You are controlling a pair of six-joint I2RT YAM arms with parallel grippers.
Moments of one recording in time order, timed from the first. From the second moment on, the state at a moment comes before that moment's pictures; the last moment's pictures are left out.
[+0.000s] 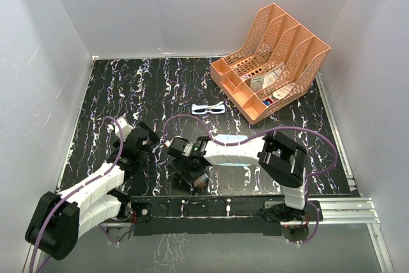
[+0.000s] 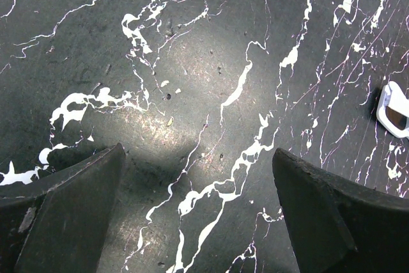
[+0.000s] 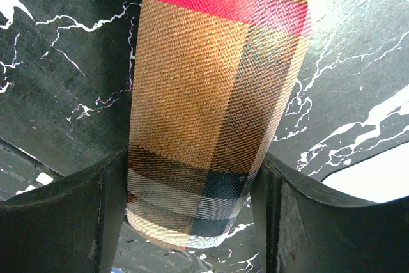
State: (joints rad) left arm -0.45 0.97 0.31 -0.03 -0.56 -0.88; right arm 1.18 1.90 1.29 -0.64 0.09 0.33
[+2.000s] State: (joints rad) left arm -0.40 0.91 0.31 -0.03 -0.46 -0.94; right arm 1.06 1.71 1.05 -0.37 0.00 0.30
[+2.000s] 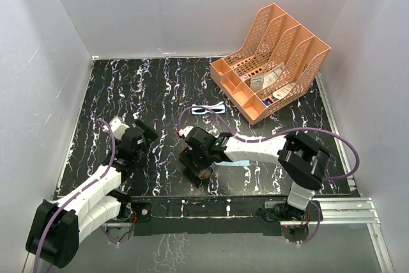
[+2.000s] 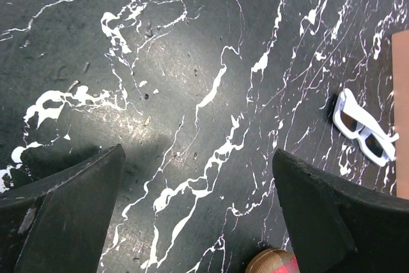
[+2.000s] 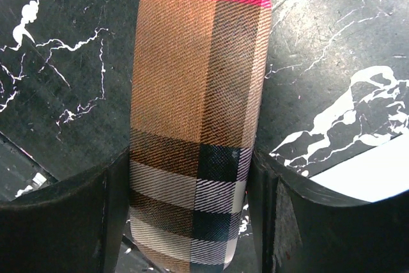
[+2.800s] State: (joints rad) left arm -0.33 0.85 0.29 -0.06 -0.45 -1.01; right arm 1.06 1.81 1.15 -0.40 0.00 0.28
